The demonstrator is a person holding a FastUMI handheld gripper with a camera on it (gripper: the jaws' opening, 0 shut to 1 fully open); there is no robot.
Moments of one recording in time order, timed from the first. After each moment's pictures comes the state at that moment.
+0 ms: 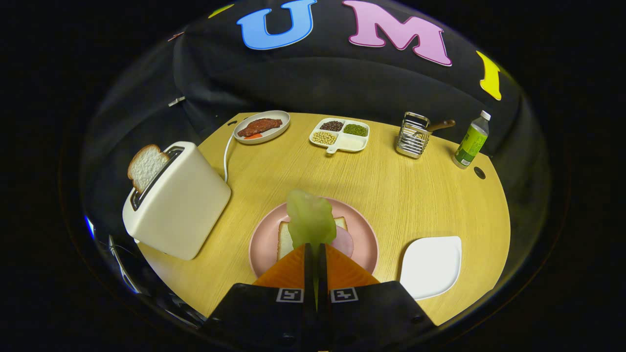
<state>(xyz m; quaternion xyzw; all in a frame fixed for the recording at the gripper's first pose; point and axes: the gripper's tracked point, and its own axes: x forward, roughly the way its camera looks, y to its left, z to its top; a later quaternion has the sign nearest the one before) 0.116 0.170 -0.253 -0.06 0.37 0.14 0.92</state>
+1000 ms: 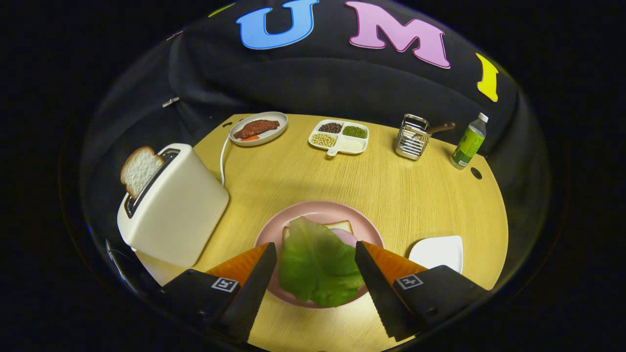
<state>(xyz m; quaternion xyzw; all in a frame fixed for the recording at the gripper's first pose) 0.121 0.184 -0.235 -0.05 0.34 0.12 0.93</state>
